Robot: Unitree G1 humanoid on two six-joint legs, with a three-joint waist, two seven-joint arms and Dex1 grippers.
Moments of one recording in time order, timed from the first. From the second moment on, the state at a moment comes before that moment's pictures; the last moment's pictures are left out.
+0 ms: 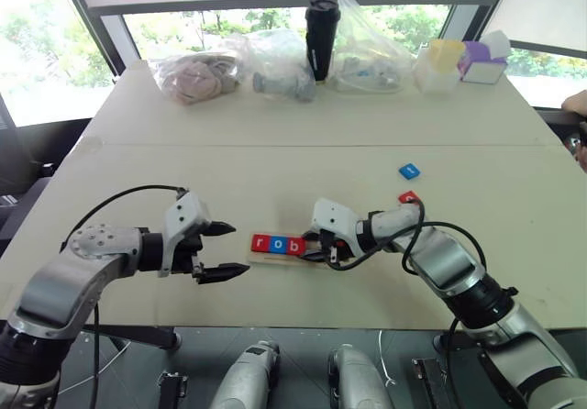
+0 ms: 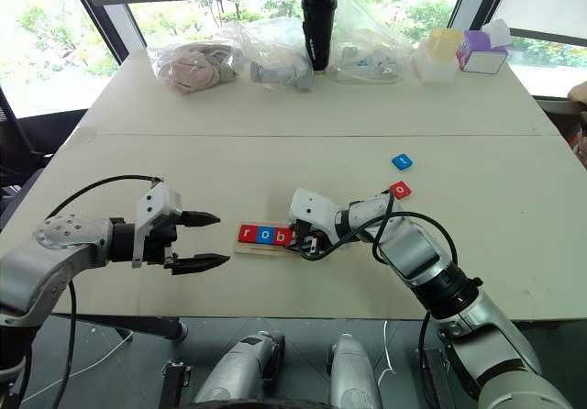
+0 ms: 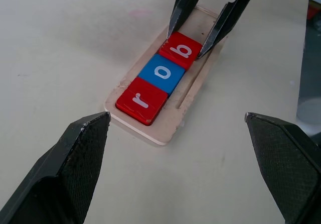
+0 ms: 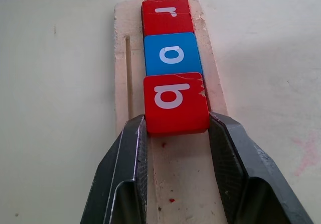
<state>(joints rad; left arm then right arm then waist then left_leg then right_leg) -0.19 0.86 0.01 -0.40 -0.51 0.69 -1.02 -0.57 -0.56 0.46 -0.17 0.10 0.68 0.99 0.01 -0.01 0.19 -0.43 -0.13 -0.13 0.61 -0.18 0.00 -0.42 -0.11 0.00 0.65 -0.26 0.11</state>
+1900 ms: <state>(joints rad) -0.27 0.86 -0.03 -0.36 -0.51 0.68 -1.04 -0.41 -0.55 -0.12 0.15 0.20 0.60 0.52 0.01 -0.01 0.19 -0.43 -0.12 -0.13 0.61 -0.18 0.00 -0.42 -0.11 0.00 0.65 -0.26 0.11</state>
